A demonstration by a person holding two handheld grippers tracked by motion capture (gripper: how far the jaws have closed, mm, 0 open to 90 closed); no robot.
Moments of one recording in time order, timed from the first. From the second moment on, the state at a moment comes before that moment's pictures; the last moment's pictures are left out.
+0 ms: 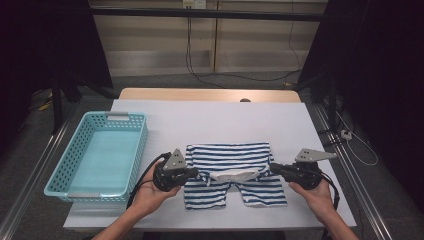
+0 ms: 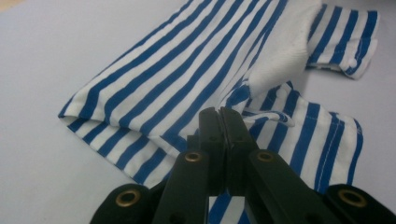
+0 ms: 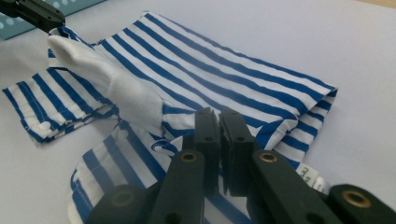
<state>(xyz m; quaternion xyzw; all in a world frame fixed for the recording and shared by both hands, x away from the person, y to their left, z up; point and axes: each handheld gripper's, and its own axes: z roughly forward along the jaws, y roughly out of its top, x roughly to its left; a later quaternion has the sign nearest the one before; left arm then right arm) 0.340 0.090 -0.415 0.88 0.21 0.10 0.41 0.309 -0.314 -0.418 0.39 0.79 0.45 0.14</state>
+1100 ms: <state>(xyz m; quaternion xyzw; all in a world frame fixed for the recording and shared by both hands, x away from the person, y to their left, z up) 0.309 0.087 -0.423 0.89 0.19 0.09 0.40 0.283 -0.317 -0.428 0.38 0.82 0.42 0.11</state>
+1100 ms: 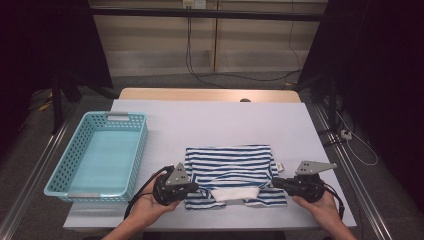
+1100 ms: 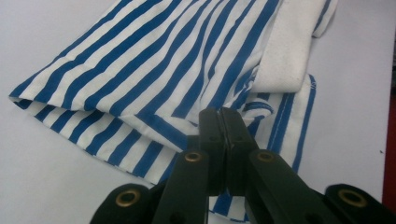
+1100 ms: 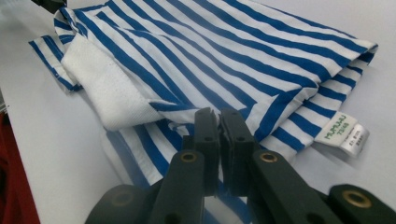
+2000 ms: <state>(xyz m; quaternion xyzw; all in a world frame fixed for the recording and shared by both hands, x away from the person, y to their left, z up) 0.296 0.092 -0.421 0.90 0.16 0.08 0.39 0.265 -0.313 -0.430 0.32 0.86 0.39 0.10</state>
